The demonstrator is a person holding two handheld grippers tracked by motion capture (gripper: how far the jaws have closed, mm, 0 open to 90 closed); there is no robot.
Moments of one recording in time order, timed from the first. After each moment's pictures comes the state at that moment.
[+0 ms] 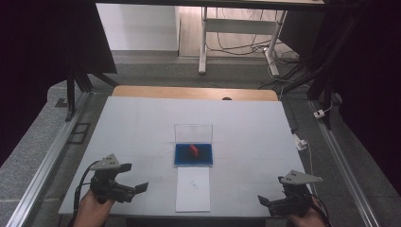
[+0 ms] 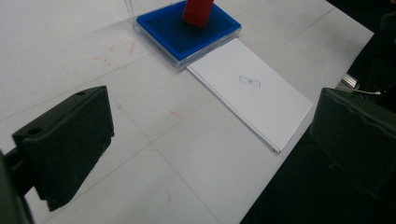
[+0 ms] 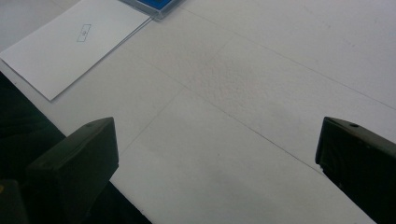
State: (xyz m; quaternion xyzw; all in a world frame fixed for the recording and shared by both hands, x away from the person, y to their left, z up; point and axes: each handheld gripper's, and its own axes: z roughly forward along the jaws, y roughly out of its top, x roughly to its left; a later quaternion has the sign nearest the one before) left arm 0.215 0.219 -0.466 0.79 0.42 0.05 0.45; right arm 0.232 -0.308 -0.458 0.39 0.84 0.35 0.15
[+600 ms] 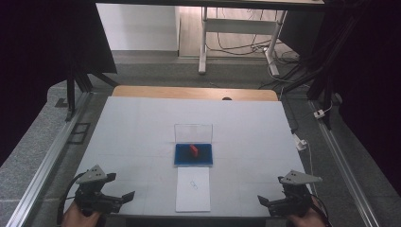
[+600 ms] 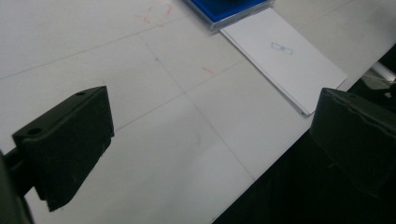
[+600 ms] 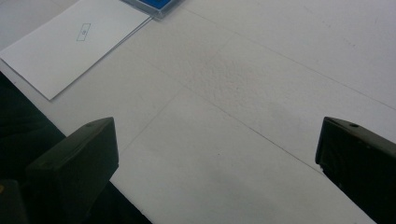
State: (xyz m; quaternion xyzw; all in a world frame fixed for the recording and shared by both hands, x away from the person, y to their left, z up) left arm 0.186 0.243 -0.477 0.79 0.46 0.09 0.41; right arm 0.232 -0.307 -0.458 0.39 0.84 0.35 0.15
